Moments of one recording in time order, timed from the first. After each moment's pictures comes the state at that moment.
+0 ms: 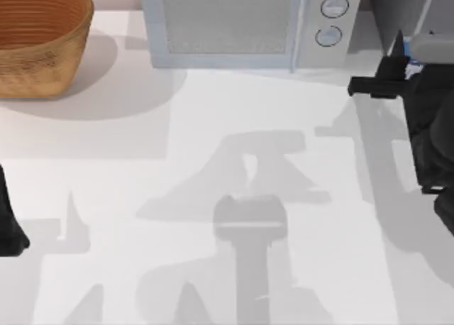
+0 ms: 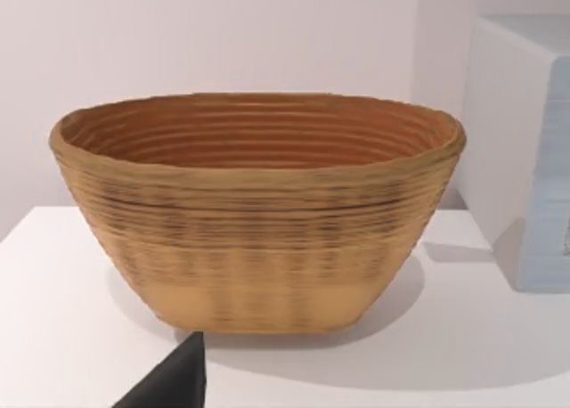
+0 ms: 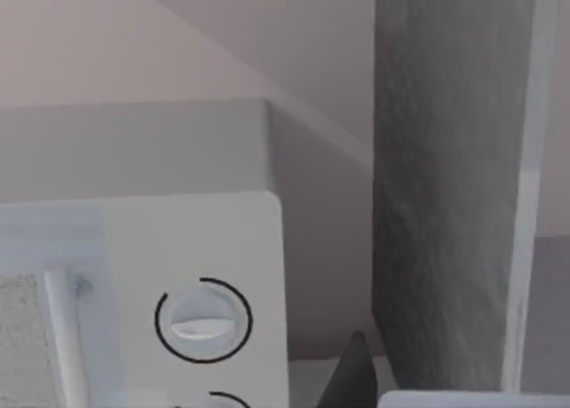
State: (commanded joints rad) left arm 0.00 0.00 0.00 0.00 0.00 0.00; right arm 0.40 1.79 0.58 1.27 0.48 0.02
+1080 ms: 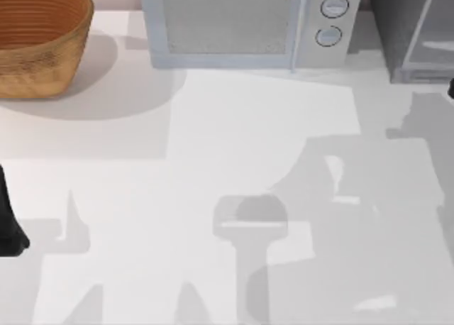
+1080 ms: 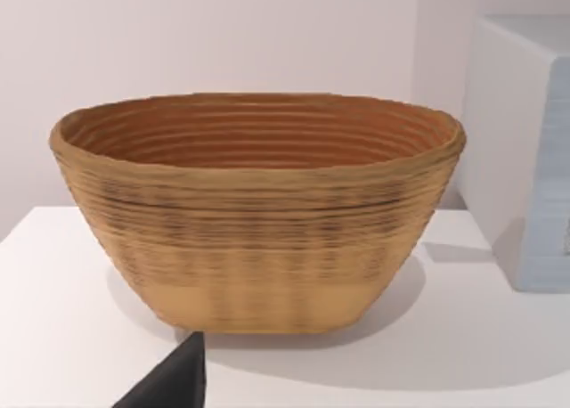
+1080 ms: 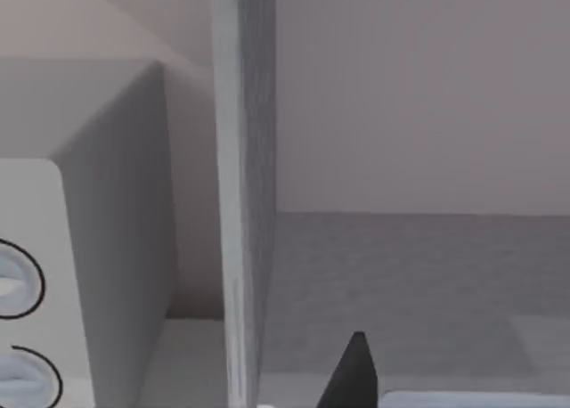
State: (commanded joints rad) left arm 0.00 0.00 0.00 0.00 0.00 0.00; right arm -0.01 1.61 0.50 1.11 -0.01 0.02
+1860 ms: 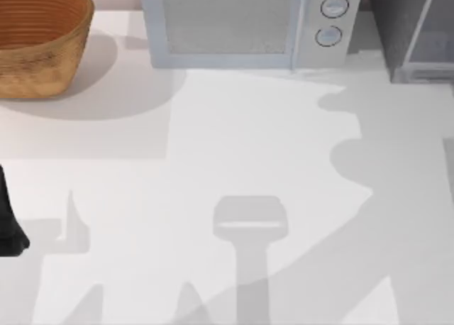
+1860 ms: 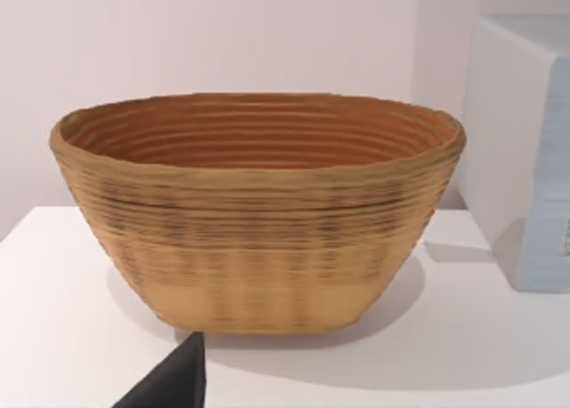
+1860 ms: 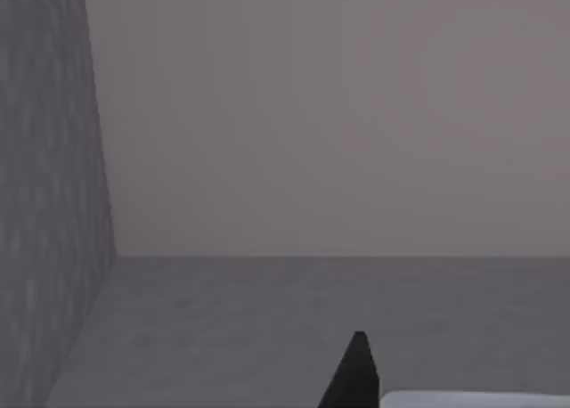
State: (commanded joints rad) left arm 0.00 0.00 0.00 0.00 0.00 0.00; right arm -0.18 2.18 1.14 1.01 -0.14 0.01
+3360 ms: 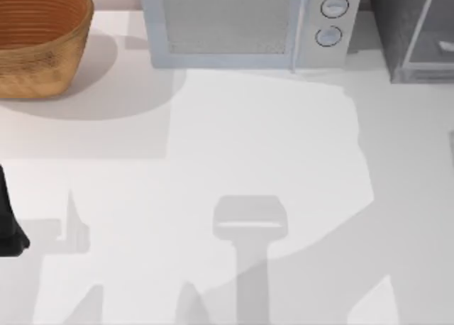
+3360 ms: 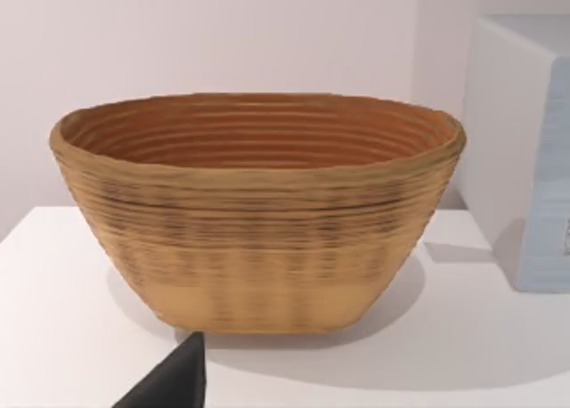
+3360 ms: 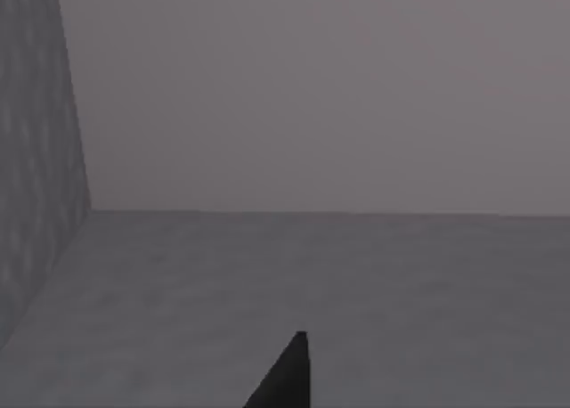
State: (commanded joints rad) left arm 0.00 0.00 0.00 0.00 0.00 0.00; right arm -0.20 2.28 1.26 0.97 -0.20 0.00
